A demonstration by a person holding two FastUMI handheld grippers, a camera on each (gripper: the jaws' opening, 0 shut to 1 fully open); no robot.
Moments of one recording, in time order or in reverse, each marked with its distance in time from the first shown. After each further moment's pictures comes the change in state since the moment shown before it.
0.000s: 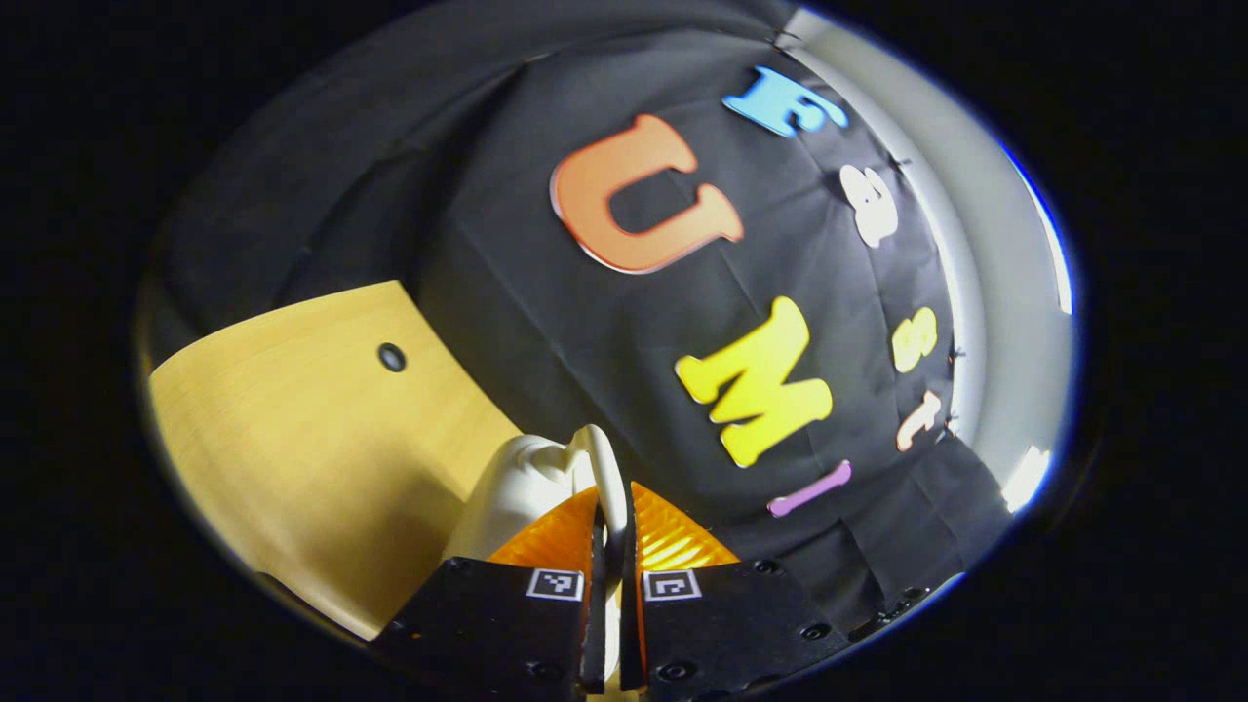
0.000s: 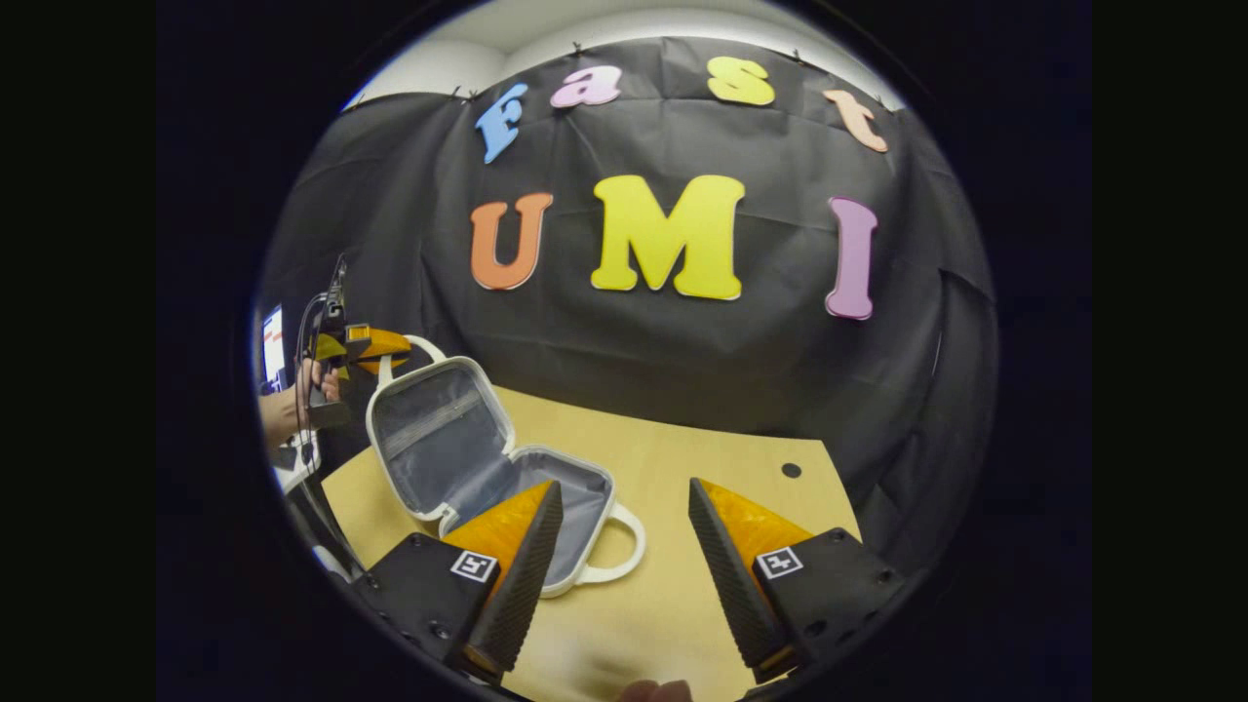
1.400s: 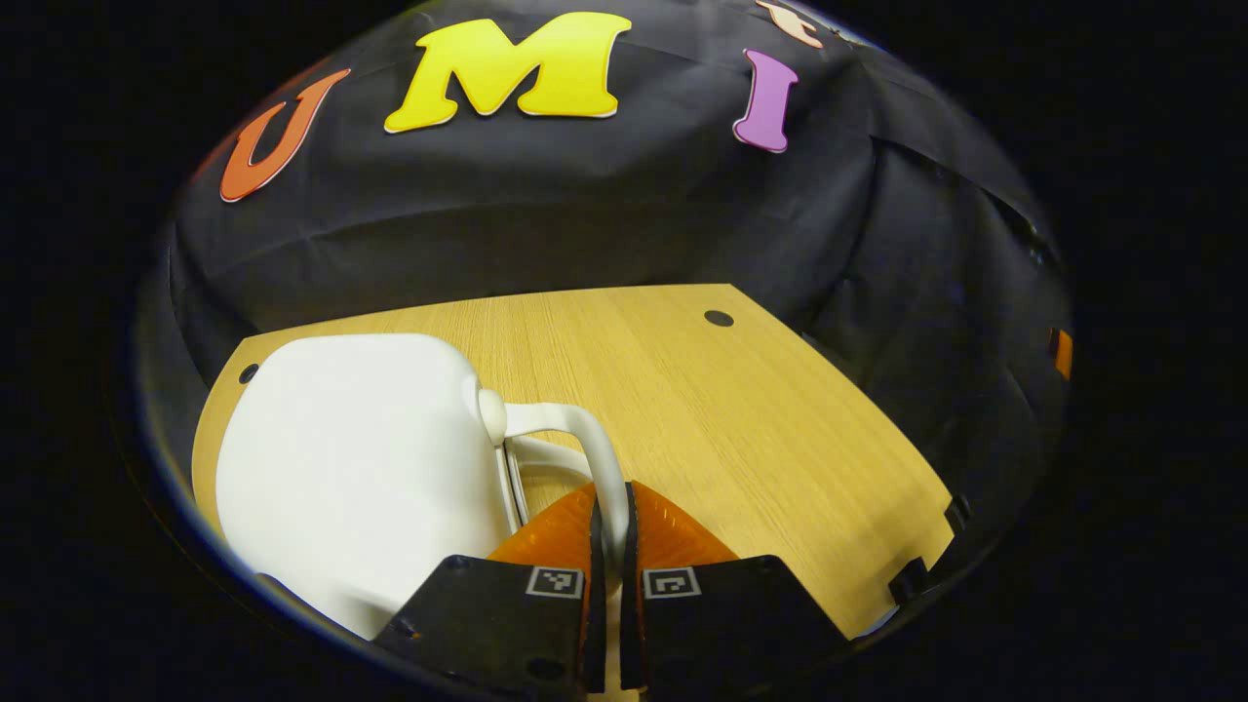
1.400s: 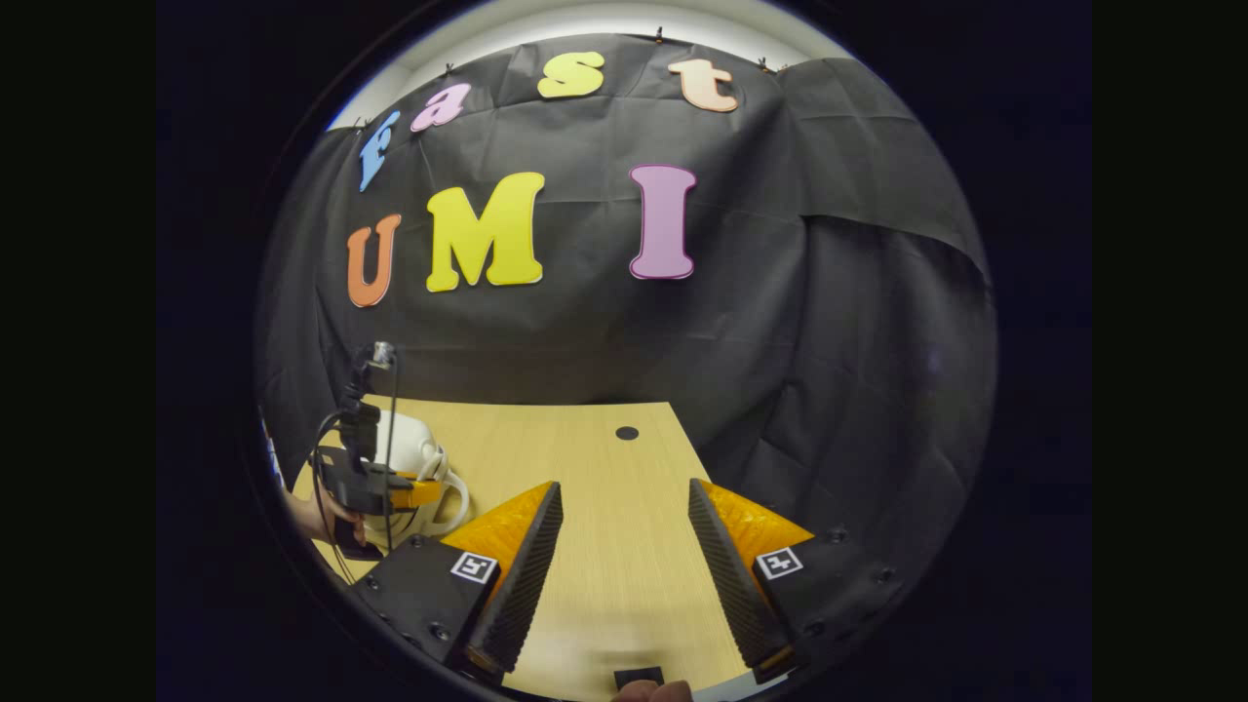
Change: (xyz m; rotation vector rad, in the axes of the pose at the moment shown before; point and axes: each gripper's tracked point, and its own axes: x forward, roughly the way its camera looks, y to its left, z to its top) left arm 0.138 -0.015 -0.383 0.850 0.540 0.218; right arm -0.086 -0.219 -0.039 0.133 0.046 -0.351
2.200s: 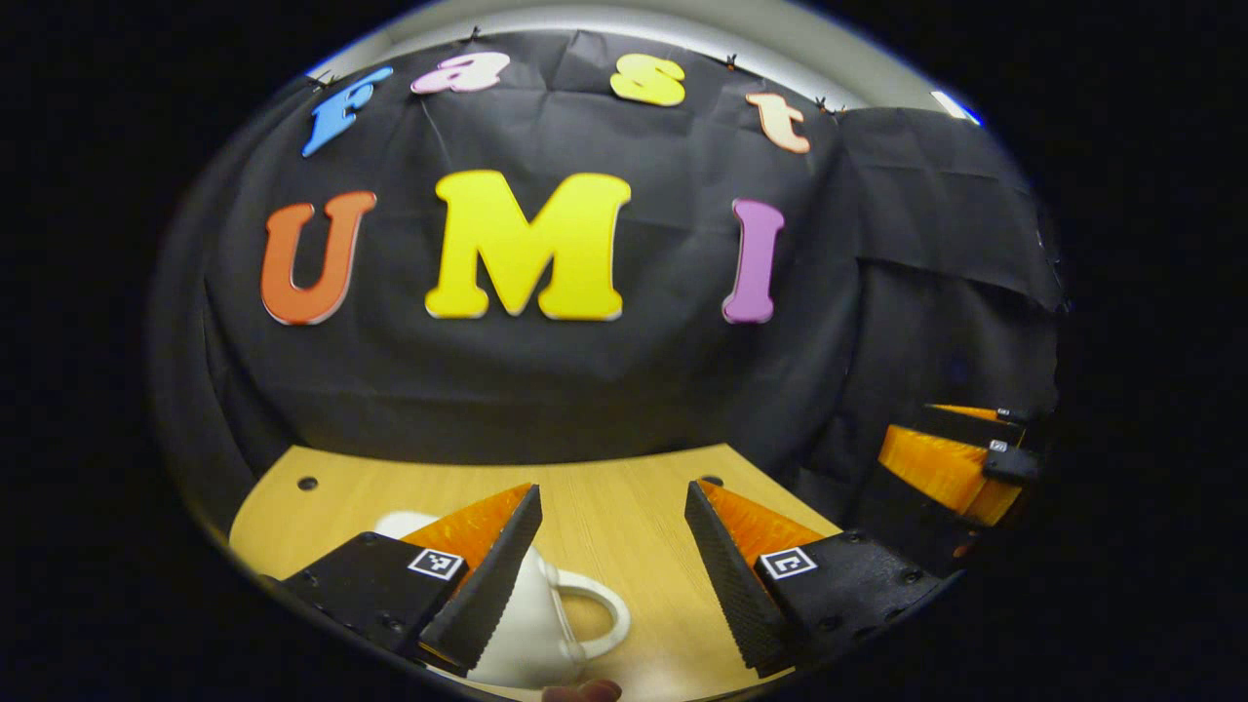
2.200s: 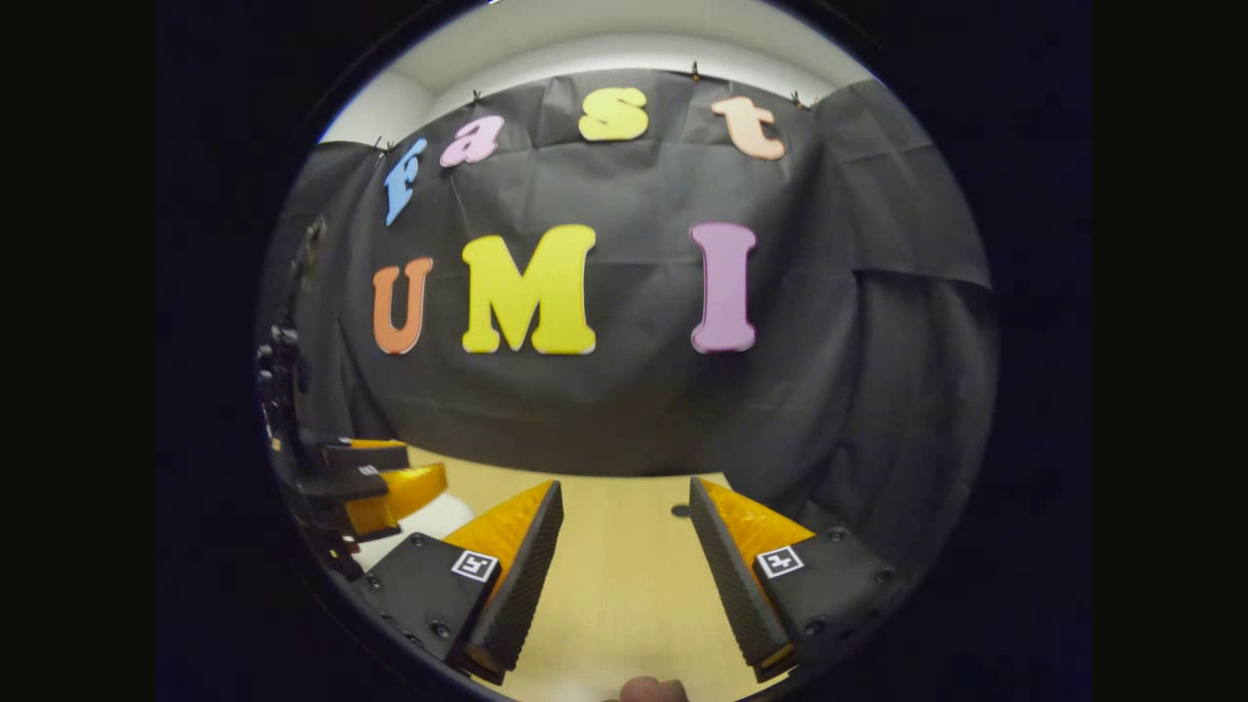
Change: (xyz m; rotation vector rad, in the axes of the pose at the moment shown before) left arm -0.170 -0.001 0.179 -0.005 -0.526 0.101; right arm 0.050 0.090 0.117 -0.017 -0.253 0.105
